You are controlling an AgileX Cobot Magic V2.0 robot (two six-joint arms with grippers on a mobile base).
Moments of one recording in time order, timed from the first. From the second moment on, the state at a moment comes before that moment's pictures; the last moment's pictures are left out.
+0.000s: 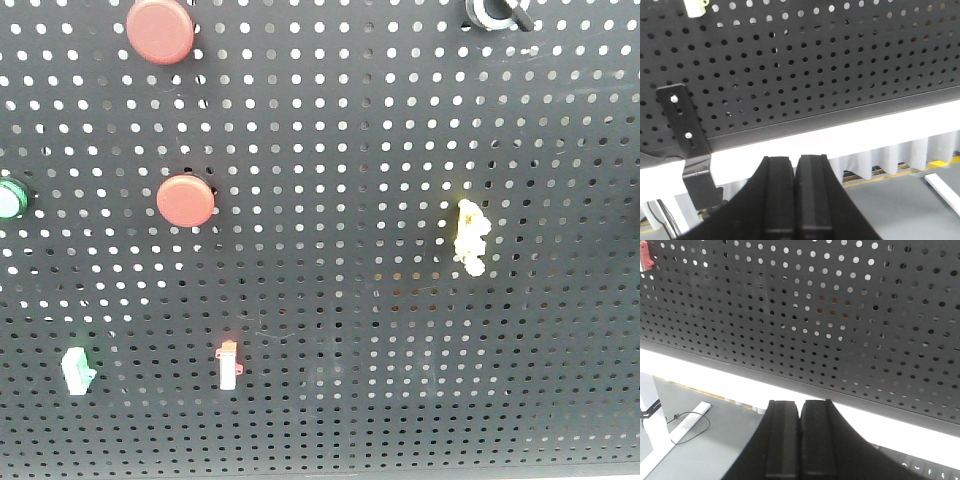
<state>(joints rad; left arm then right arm) -0.16 -0.01 0.03 -0.07 0.20 0.16 0.20 0.15 -0.36 0.27 0.53 -0.35</state>
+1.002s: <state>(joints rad) -0.16 -0.01 0.03 -0.07 0.20 0.15 0.06 0.10 -0.16 0.02 0.31 -0.05</state>
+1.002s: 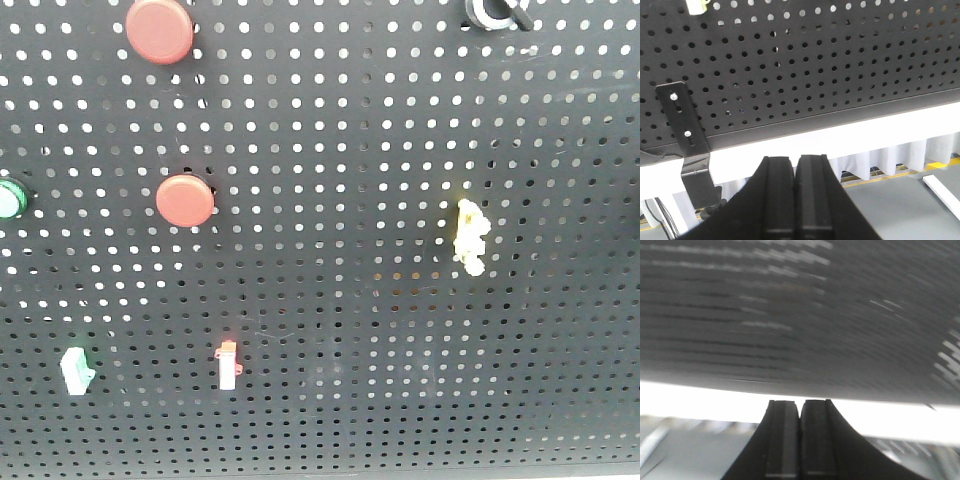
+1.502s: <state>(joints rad) -0.16 -0.01 0.03 -0.07 0.20 0.15 -0.03 -0.01 0.03 -0.05 0.16 0.10</state>
